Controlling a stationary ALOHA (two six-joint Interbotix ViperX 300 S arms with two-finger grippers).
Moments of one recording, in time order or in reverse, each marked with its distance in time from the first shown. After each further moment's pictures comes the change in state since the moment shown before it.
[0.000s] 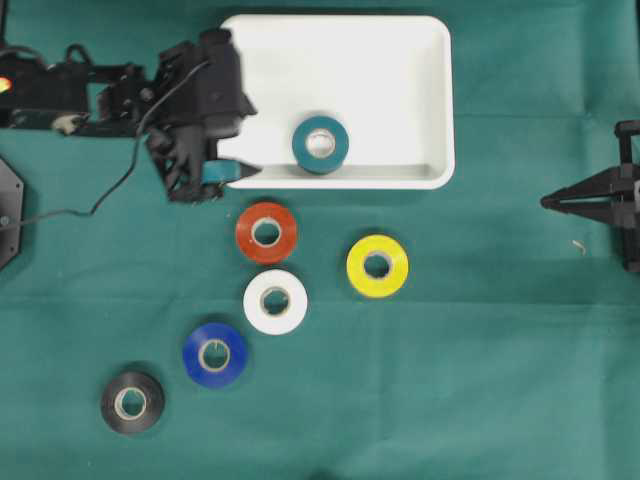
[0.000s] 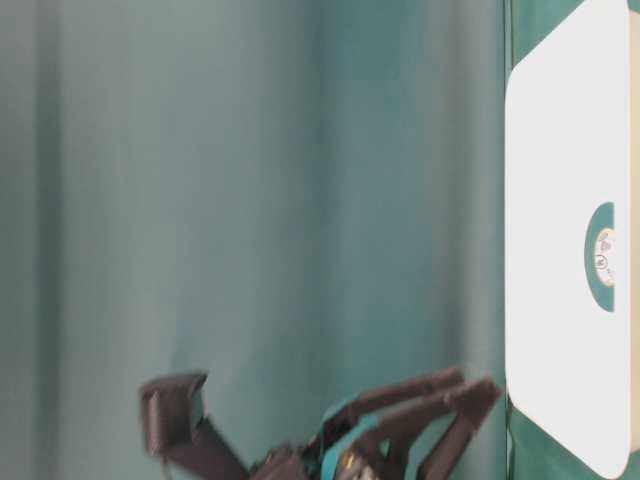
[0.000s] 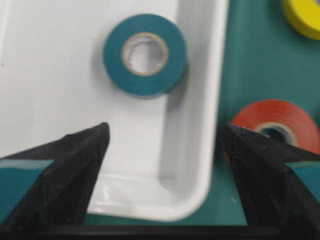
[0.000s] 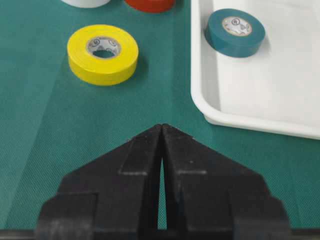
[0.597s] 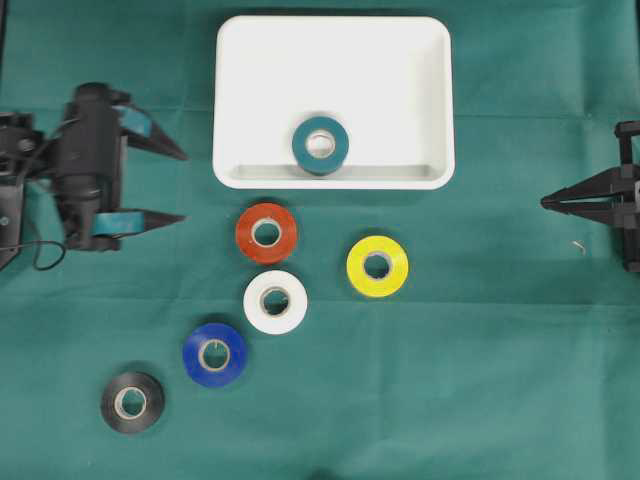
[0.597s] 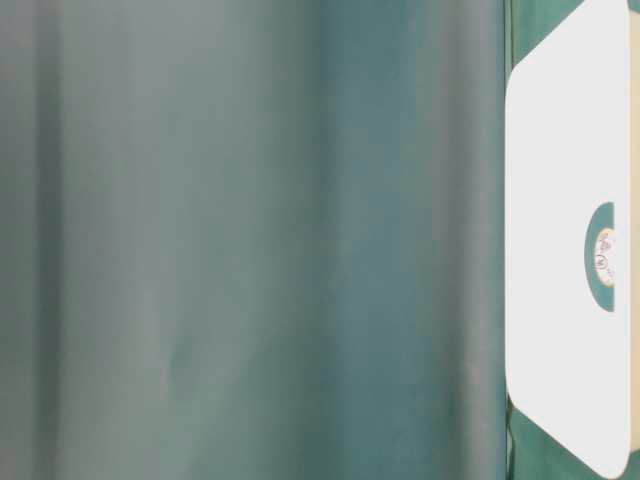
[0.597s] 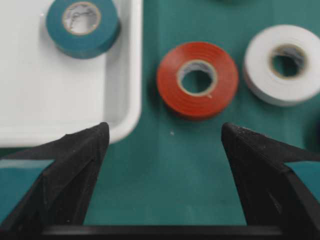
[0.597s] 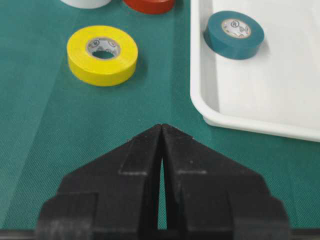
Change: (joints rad) left arm -0.138 -0.376 0.296 -0.002 -0.058 -0.009; right arm -0.002 -0.002 0.000 -0.011 0.000 0.000
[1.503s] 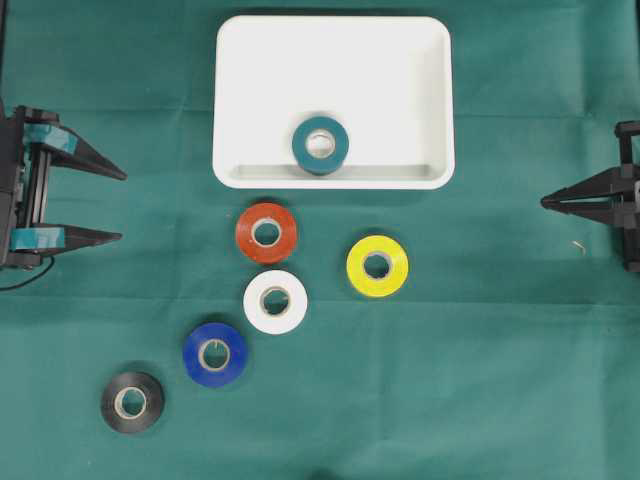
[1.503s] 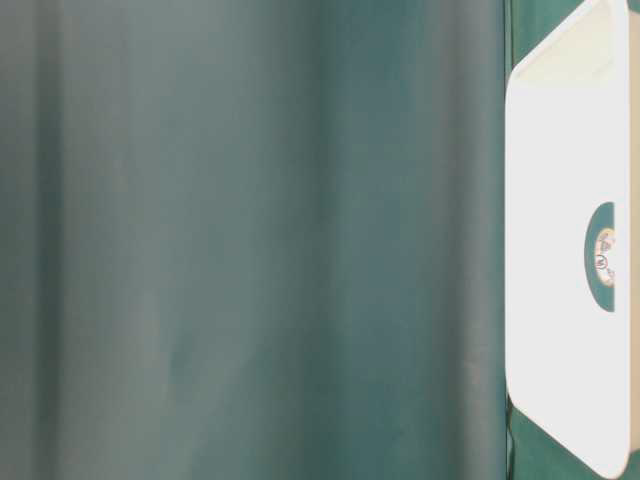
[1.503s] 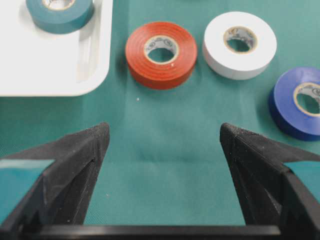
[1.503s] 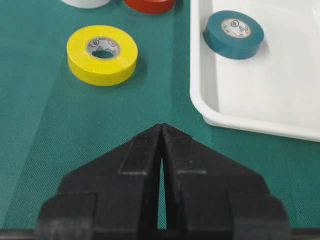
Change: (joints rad) left arm -0.060 -0.336 0.218 0.000 -0.006 -0.115; right arm 0.000 0.000 0.000 0.000 0.000 0.000
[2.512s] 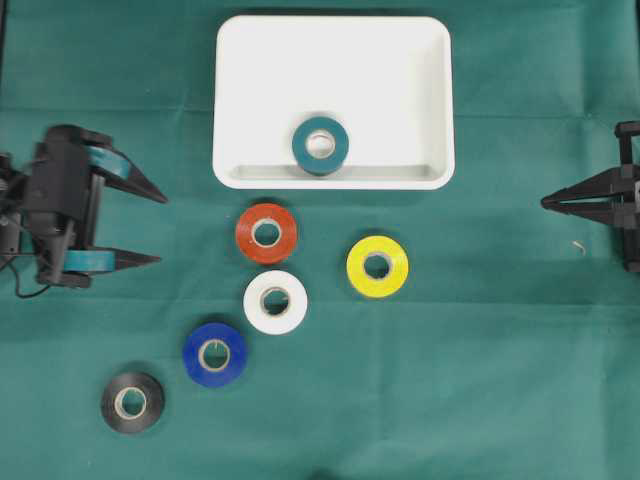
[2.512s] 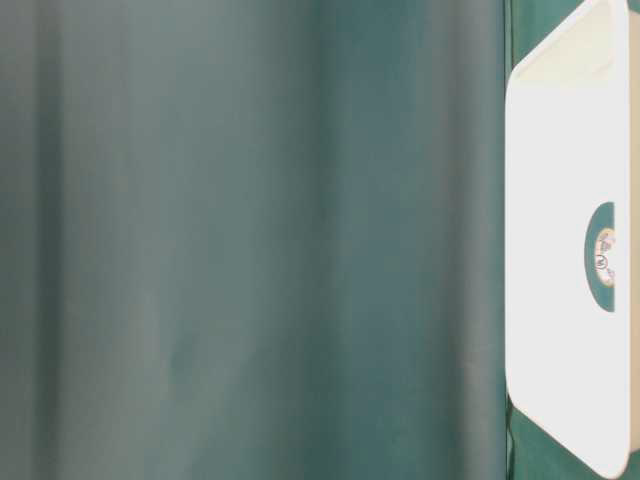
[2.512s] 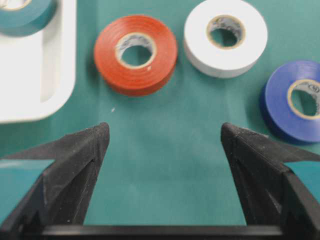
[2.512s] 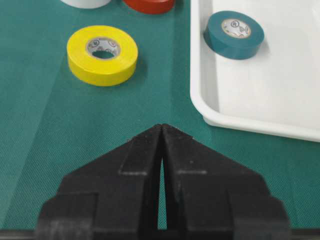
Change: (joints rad) left arm -0.071 0.344 -0.130 0.000 -0.089 0.015; right arm 0.000 0.002 0.000 0.002 0.000 -0.002
